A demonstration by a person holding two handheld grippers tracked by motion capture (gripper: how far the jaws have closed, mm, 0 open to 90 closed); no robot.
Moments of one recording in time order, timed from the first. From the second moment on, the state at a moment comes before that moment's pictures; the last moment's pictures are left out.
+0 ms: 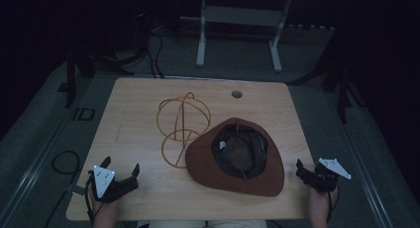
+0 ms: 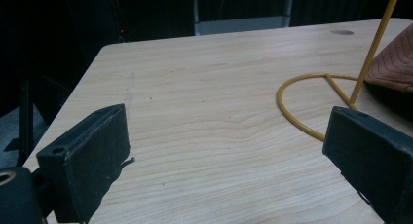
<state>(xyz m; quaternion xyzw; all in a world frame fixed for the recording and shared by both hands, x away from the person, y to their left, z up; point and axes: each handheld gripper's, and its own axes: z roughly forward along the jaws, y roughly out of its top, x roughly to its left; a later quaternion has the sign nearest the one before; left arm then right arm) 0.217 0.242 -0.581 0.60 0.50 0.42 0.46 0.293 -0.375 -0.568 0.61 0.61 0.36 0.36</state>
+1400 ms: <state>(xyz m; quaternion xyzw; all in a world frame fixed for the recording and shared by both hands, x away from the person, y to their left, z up) 0.217 0.221 -0.574 0.67 0.49 0.34 0.45 0.333 -0.287 -0.480 0.49 0.72 0.39 0.29</state>
